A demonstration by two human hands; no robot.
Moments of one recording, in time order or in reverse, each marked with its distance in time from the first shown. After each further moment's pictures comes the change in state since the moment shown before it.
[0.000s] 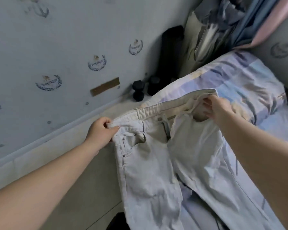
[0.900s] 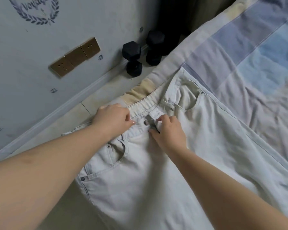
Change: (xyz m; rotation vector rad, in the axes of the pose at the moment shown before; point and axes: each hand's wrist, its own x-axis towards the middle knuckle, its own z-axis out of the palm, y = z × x) left_hand 0.300 -0.152 0.170 1.119 -0.353 0.456; right_hand 0.122 0.272 0.282 -0.927 -0.235 -0.396
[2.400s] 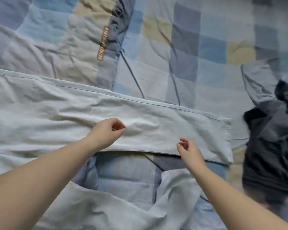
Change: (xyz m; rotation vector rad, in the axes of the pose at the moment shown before) left_hand -0.161 0.474 0.126 -0.505 -0.481 0.381; right_hand -0.394 0.467 -0.107 0.732 0.269 0.948
